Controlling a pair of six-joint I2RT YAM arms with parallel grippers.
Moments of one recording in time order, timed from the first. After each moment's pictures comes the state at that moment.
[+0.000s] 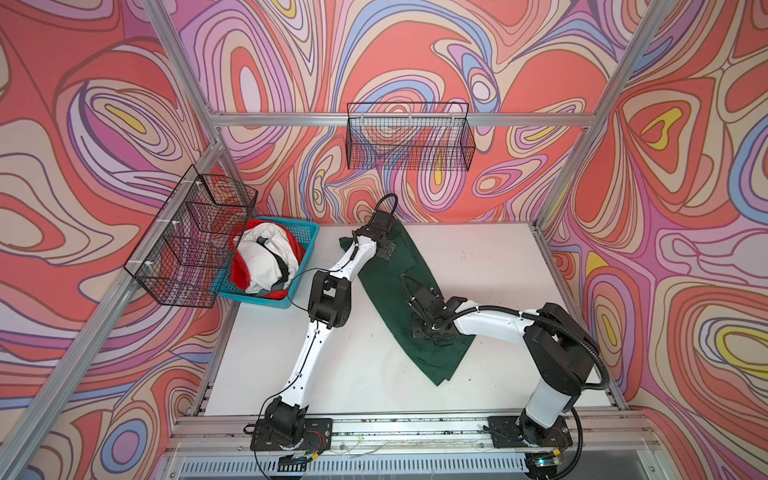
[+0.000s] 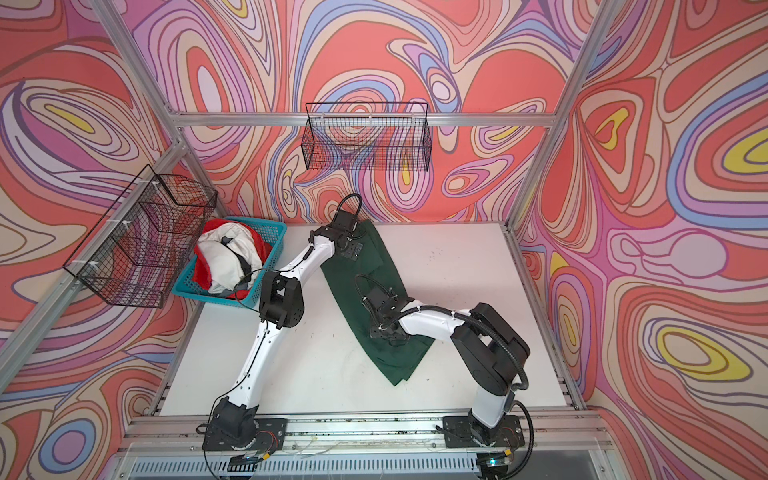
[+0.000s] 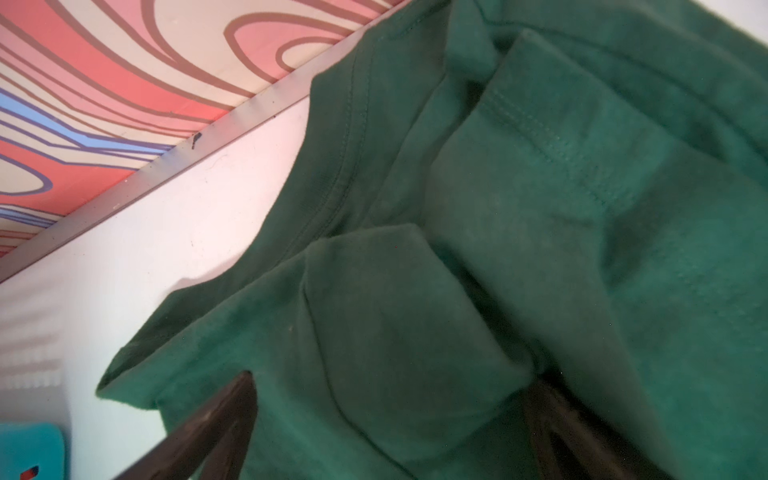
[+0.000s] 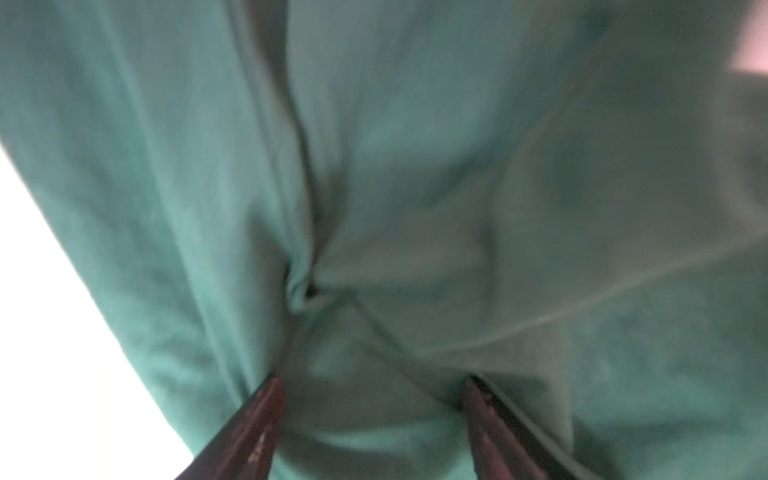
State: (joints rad) left arm -0.39 2.70 2.52 -0.77 -0.30 0.08; right arm 0.79 1.74 1.06 -0.55 0.08 0.80
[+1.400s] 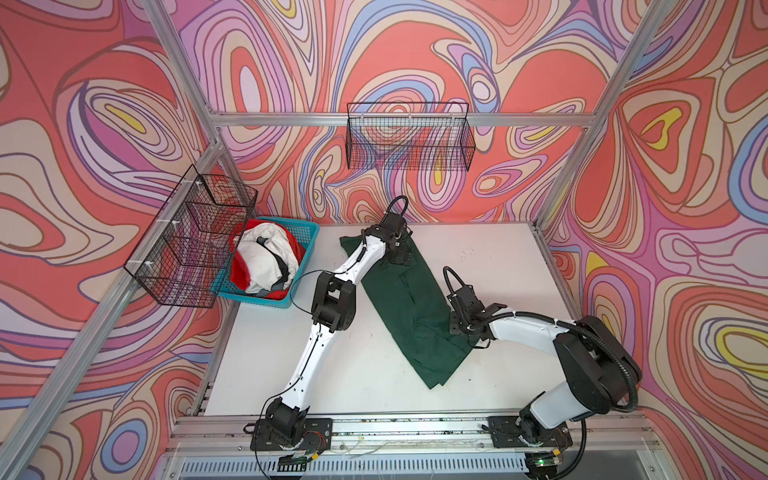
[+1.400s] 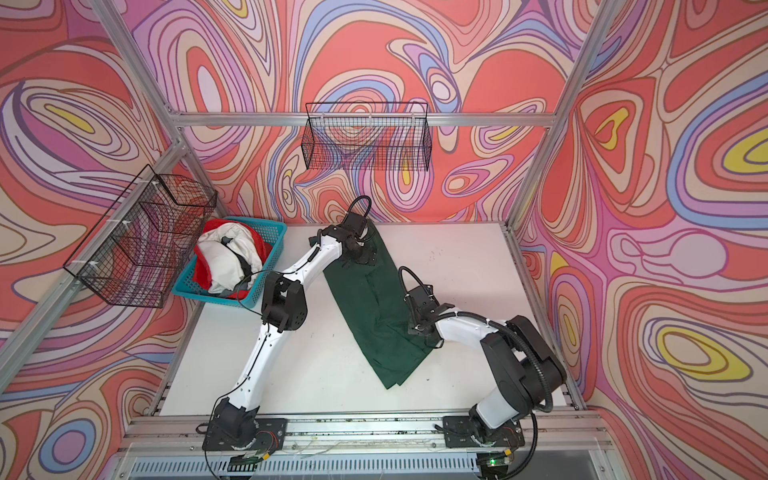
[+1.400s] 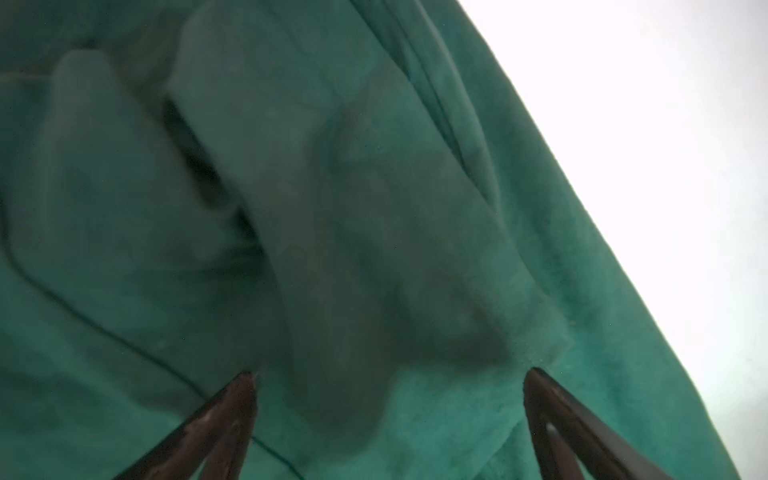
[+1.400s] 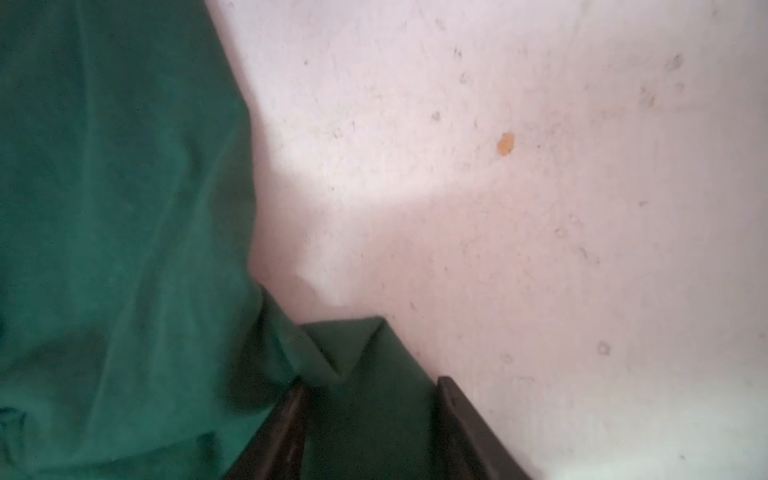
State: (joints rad) left arm -0.46 2.65 2.51 -0.94 0.01 -0.25; right arm 0.52 1.54 0.72 -0.34 0.21 0.61
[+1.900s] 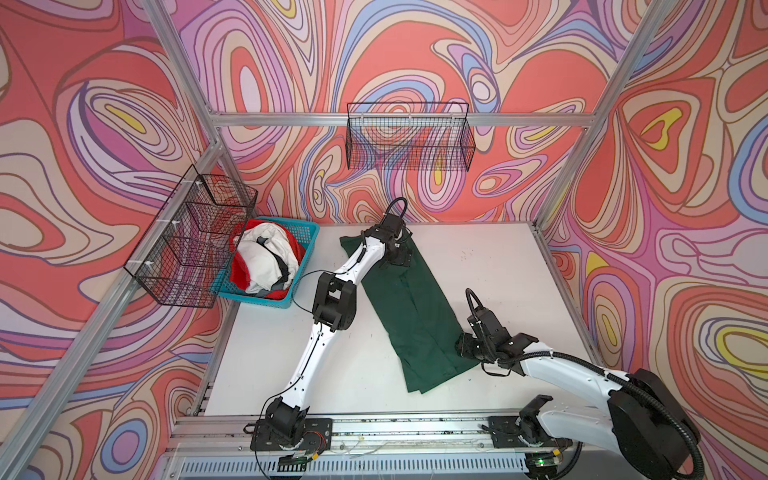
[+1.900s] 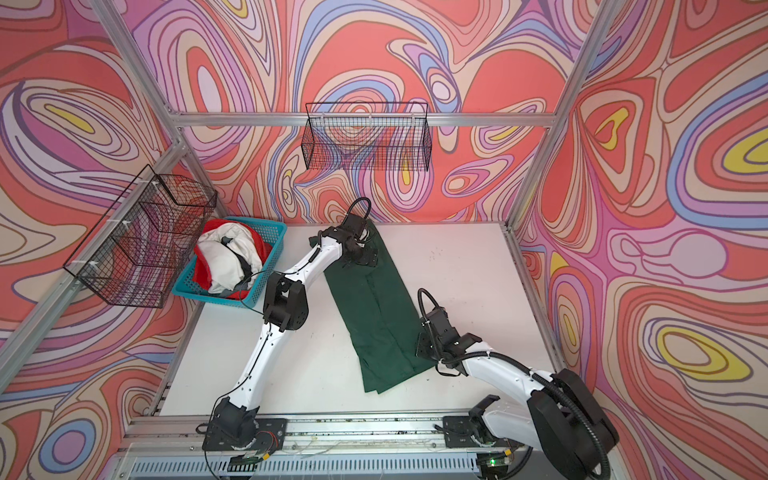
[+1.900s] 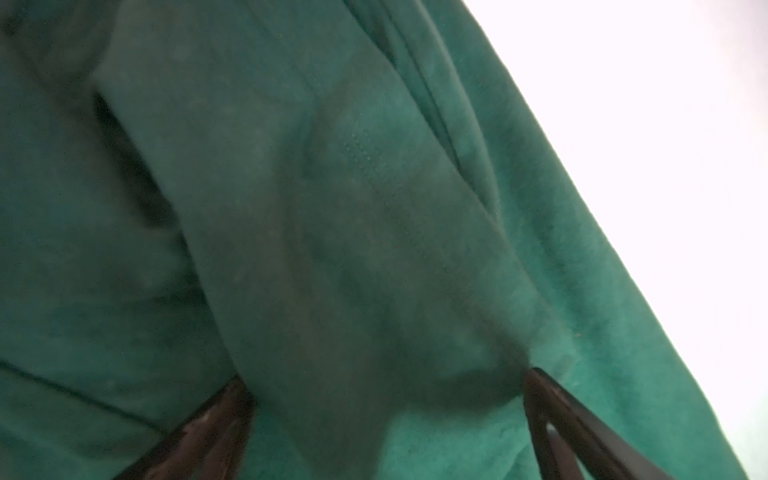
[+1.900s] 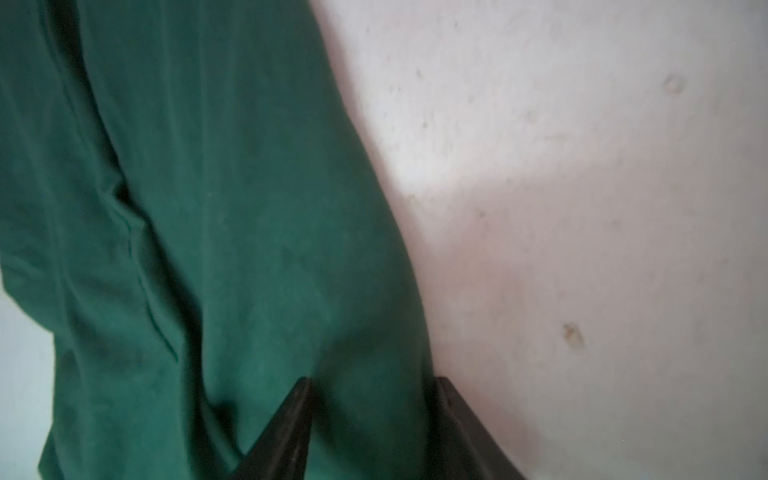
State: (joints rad) left arm -0.45 2.68 2.53 -0.92 0.06 -0.24; right arm 0.55 1.15 0.44 -0.34 -0.03 0.73
